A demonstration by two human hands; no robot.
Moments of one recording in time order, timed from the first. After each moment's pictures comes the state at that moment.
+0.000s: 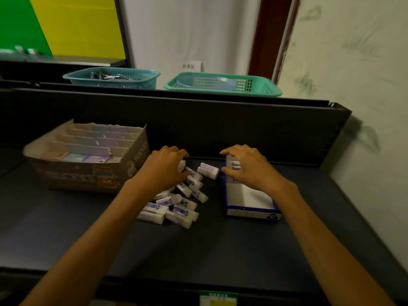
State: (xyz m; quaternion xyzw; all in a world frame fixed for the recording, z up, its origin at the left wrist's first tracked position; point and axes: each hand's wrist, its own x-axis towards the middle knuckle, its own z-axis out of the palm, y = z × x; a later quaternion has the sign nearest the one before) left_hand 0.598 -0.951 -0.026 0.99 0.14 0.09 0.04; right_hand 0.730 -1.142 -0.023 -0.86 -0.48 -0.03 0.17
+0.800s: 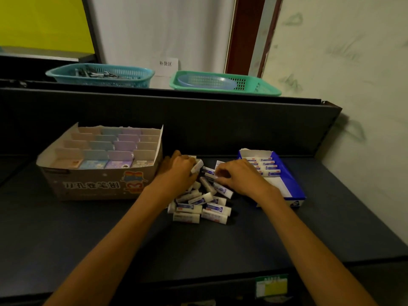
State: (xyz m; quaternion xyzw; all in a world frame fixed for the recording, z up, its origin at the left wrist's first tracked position) left_hand 0.590 -0.901 -0.050 0.99 0.08 0.06 0.05; right_hand 0.672 -1.072 -0.051 -0.91 -0.40 -0.01 0.10
